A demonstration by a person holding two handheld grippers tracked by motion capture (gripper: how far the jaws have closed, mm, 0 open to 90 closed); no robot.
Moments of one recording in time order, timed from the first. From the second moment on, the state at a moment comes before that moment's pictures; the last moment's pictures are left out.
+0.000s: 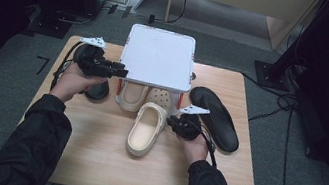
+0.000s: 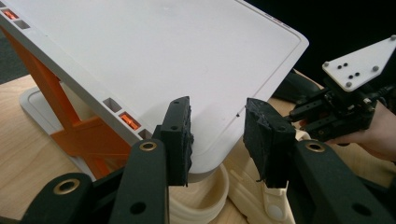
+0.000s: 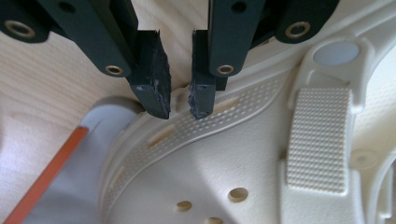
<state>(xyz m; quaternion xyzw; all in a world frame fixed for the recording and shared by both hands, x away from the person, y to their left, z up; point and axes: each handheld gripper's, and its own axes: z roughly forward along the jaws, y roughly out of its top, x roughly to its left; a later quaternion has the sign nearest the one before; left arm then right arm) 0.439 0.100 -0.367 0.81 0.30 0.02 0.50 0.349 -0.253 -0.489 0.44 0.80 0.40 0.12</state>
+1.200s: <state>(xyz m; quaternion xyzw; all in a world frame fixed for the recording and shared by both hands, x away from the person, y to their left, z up) 0.438 0.101 -0.368 0.81 0.30 0.02 0.50 0.257 -0.216 -0.462 0.32 0.83 0.44 0.08</state>
